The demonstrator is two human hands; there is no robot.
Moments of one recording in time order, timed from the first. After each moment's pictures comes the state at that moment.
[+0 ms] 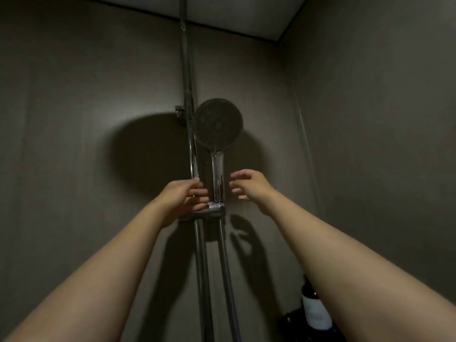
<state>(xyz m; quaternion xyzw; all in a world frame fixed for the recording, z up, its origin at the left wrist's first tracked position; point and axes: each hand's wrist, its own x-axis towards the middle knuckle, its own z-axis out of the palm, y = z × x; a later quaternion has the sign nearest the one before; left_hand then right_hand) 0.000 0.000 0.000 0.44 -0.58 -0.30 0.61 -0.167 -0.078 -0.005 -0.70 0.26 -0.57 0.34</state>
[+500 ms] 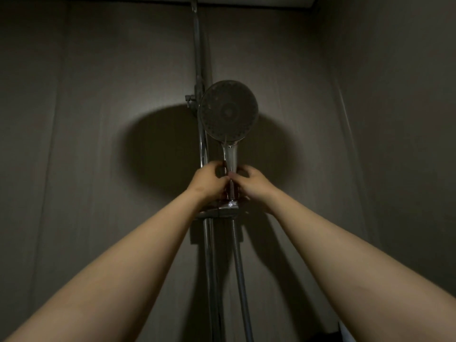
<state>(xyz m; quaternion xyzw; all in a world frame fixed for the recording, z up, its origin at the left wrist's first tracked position) -0.036 -0.051 0.016 0.59 -0.61 0.06 0.52 -0.139 -0.130 0.003 -0.75 0.16 -0.53 0.35</state>
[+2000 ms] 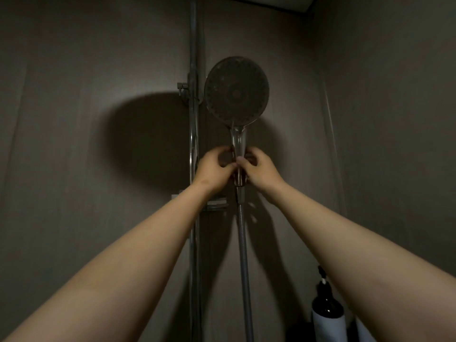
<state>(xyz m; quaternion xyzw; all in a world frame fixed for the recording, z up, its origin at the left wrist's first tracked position) -0.051 -0.081 0.013 0.46 -0.65 0.06 0.60 -0.160 -0.132 0.009 -0.72 0.18 -0.63 0.22</state>
